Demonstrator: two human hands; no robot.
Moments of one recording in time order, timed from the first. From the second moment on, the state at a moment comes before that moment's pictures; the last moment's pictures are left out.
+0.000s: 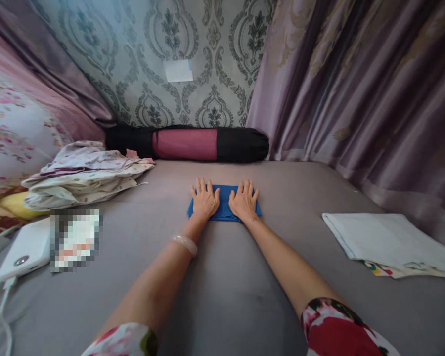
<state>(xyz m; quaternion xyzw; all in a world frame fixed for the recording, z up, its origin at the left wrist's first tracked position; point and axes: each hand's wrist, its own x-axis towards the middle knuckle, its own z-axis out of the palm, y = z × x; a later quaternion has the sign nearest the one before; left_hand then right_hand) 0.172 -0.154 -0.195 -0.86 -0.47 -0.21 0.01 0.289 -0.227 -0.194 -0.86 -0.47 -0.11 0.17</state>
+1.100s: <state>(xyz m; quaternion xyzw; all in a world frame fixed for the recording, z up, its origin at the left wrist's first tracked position) 0.128 -0.126 -0.211 -0.88 -0.38 -0.22 -0.14 0.337 -0.252 -0.189 -0.82 -0.57 0.06 0.08</state>
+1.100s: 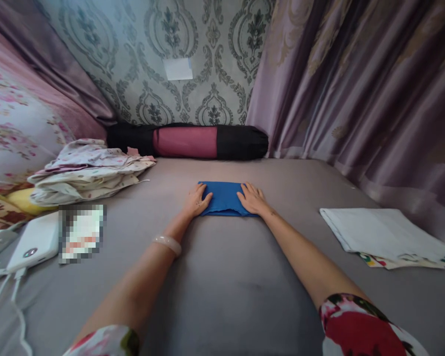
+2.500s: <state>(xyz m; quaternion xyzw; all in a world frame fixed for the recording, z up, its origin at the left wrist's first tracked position) 0.078 -0.145 -0.208 -0.87 -0.39 -0.28 -0.13 0.269 -0.215 -0.189 -0.81 -0.58 0.06 0.07</state>
